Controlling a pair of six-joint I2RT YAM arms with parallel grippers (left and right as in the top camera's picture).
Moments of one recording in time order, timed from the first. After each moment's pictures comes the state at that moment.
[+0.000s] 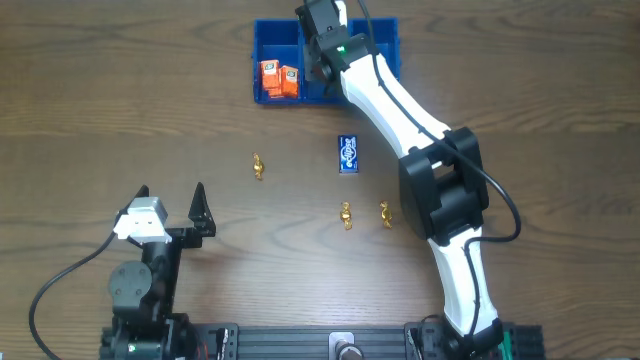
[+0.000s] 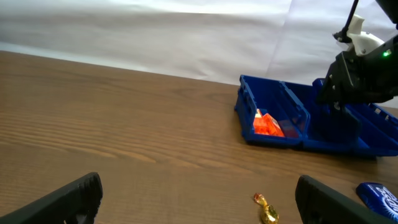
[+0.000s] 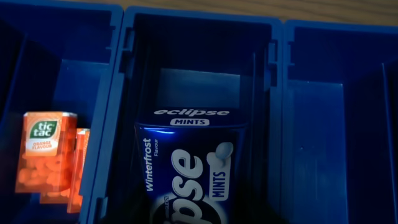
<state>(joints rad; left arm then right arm) -0.05 0.01 0.02 -0.12 0.00 -0.17 0.48 2.29 1.98 -0.65 0.23 0.32</state>
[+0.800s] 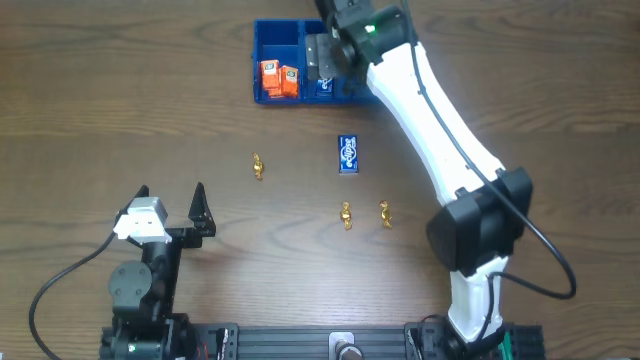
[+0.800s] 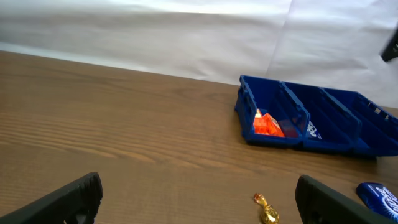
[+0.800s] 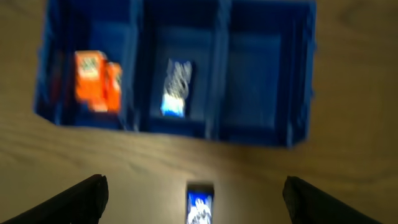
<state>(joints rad) -0.05 0.01 0.02 -0.12 0.00 -0.17 0.48 2.06 2.06 -1.10 0.18 0.36</state>
